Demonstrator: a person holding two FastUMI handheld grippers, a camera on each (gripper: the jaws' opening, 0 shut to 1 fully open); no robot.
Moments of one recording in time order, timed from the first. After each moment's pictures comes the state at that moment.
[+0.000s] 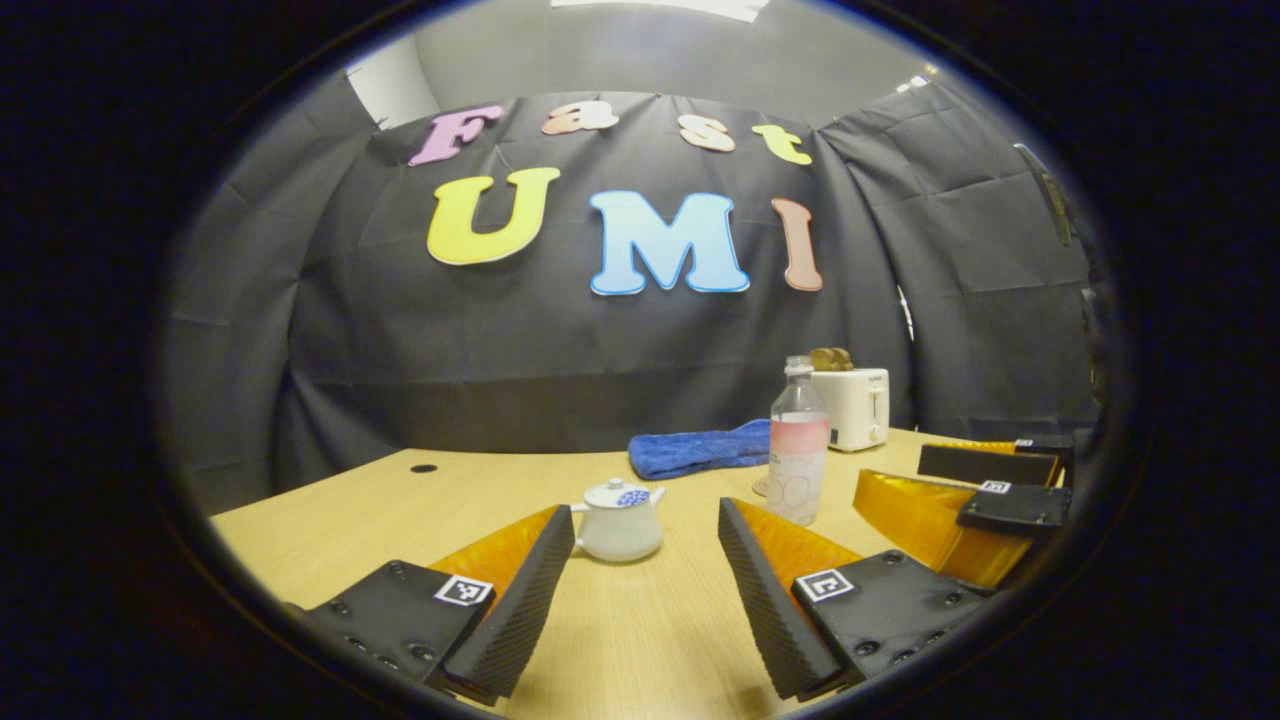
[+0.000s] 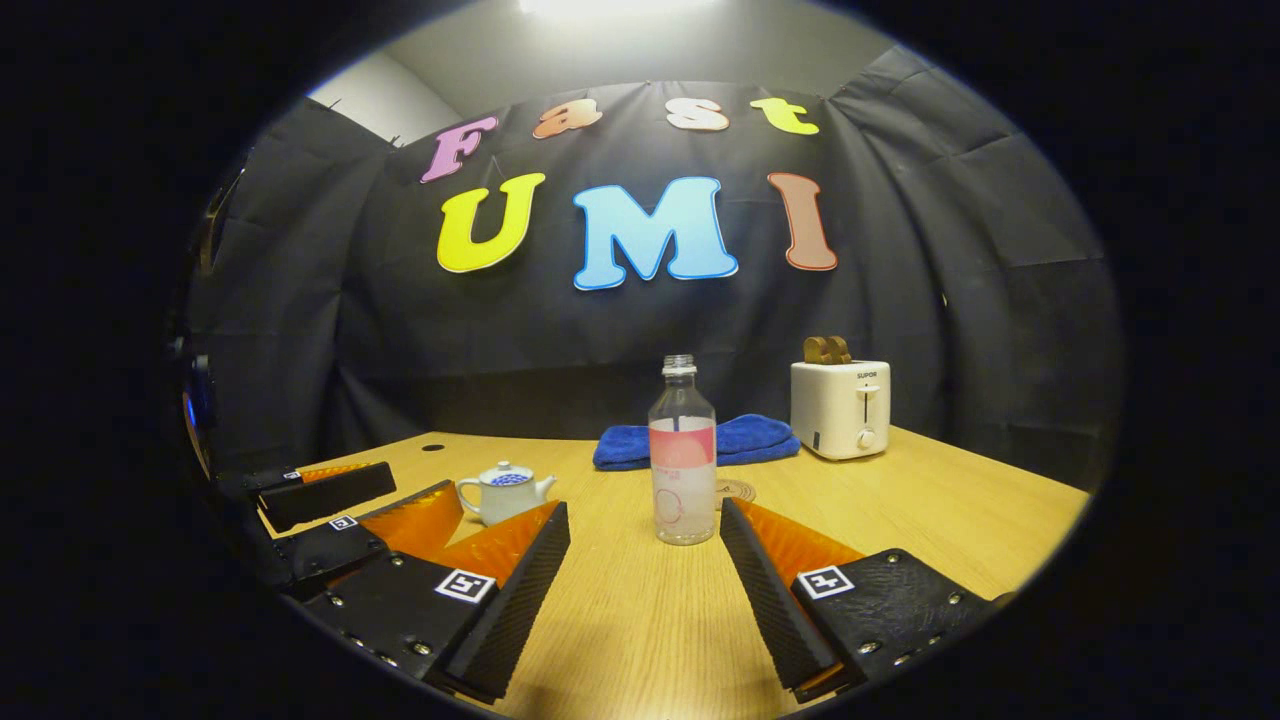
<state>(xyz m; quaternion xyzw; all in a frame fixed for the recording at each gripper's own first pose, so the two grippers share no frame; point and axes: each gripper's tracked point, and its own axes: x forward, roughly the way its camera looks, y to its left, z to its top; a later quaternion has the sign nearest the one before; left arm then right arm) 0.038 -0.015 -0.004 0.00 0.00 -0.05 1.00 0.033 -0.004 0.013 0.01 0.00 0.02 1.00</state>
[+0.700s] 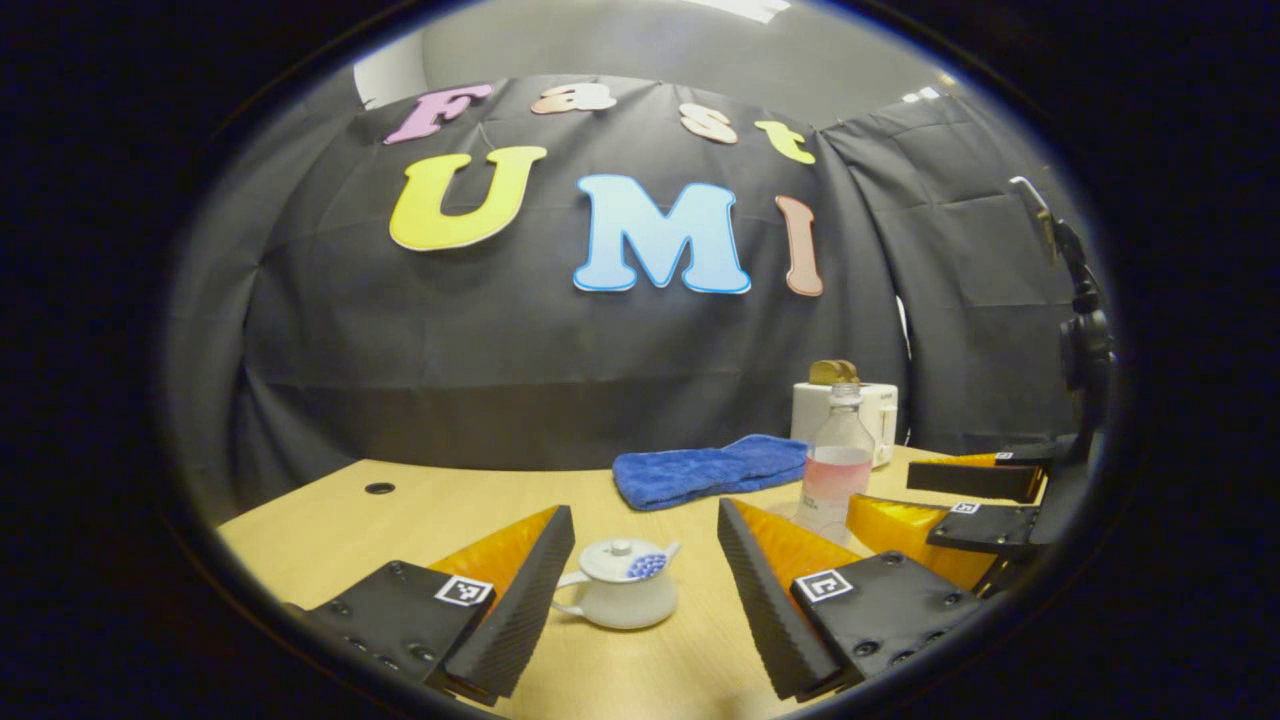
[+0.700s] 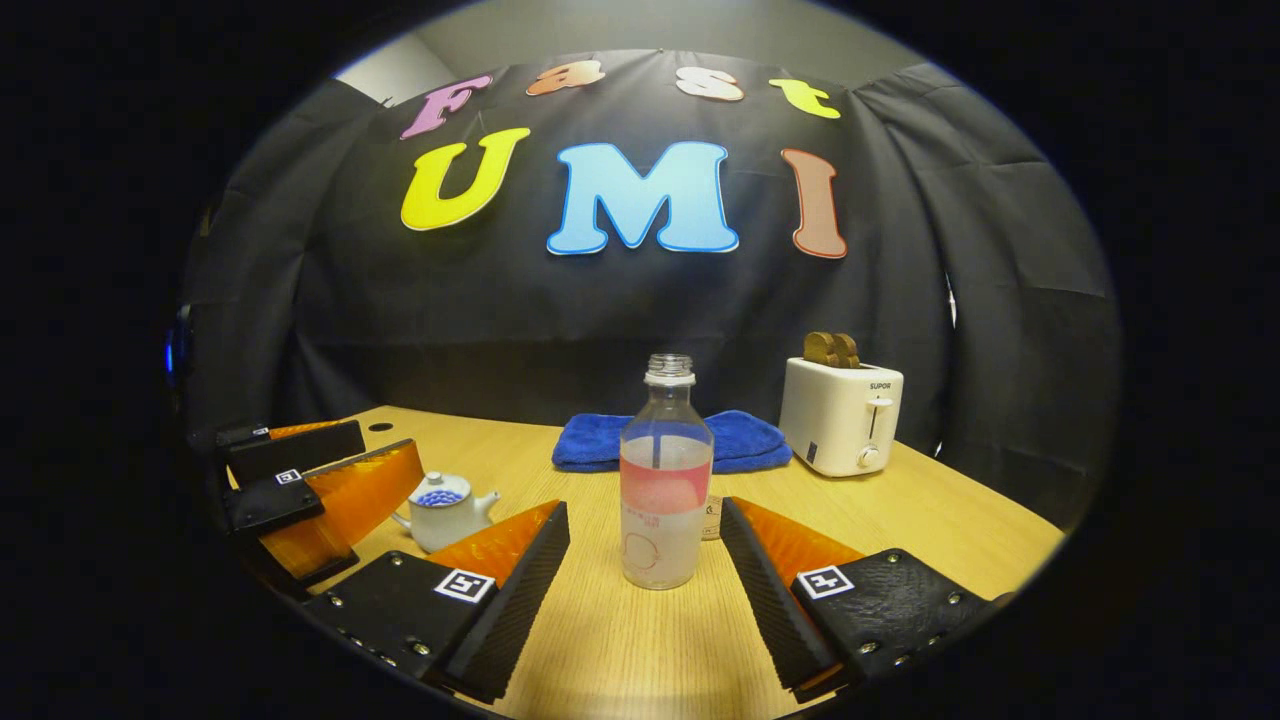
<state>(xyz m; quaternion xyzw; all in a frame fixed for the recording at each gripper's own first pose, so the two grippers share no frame) 0.121 -0.002 0.016 -0.01 0.00 -0.09 1.00 0.115 -0.010 0.025 -0.01 0.05 -0.02 1.00</state>
